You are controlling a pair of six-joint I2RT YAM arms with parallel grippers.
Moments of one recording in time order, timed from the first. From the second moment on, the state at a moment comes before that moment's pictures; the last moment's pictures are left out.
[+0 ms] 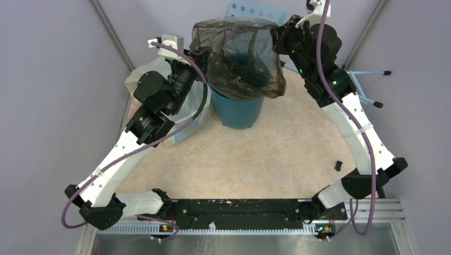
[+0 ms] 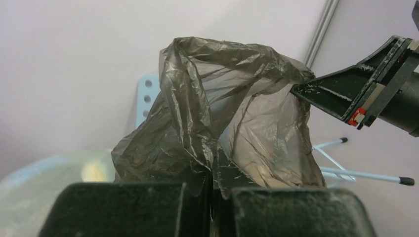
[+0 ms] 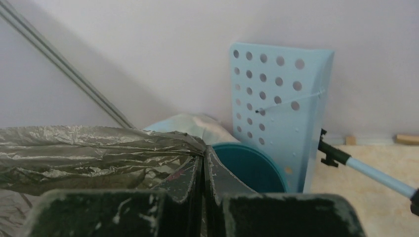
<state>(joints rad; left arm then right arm) -0.73 1.19 1.52 0.04 -0.26 -0.08 0.58 1.50 1.97 -0.34 0.28 0.35</state>
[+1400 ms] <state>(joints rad) -0.36 1.25 1.49 -0.26 0.22 -0.47 0.47 1.55 1.86 -0.77 0.14 0.55</state>
